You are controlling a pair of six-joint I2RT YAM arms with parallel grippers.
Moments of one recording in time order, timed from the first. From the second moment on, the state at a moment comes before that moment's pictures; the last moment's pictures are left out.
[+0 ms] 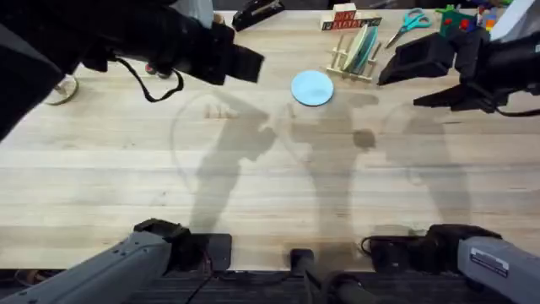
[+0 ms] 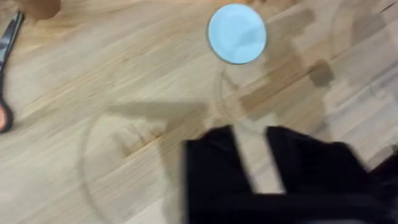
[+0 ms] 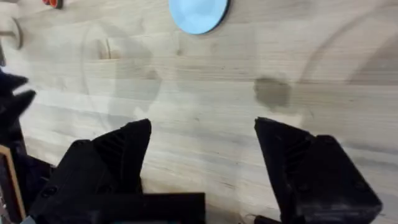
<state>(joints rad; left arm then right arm) -0.25 1.19 1.24 -0.96 0.33 0.10 -0.06 1.18 1.20 -1.16 -0.49 0.22</state>
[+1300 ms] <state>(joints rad) -0.24 1.75 1.24 -0.35 0.97 -0.22 -0.06 1.18 1.20 -1.13 -0.49 0.21</state>
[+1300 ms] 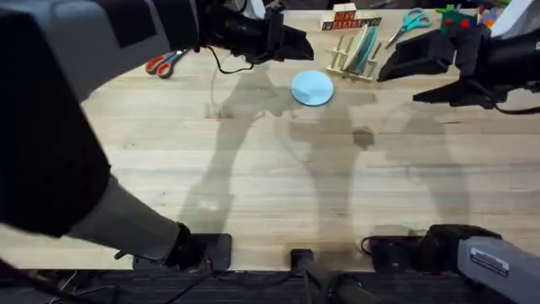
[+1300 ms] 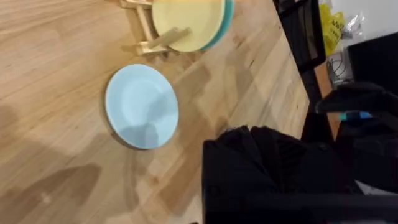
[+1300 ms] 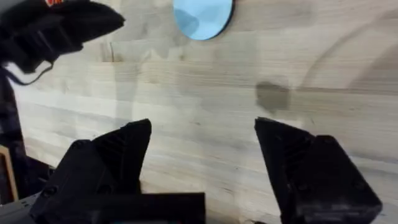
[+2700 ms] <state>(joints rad) -0.22 2.01 1.25 -0.19 0.97 -0.36 -0.06 1.18 1.20 -1.13 -0.49 0.21</state>
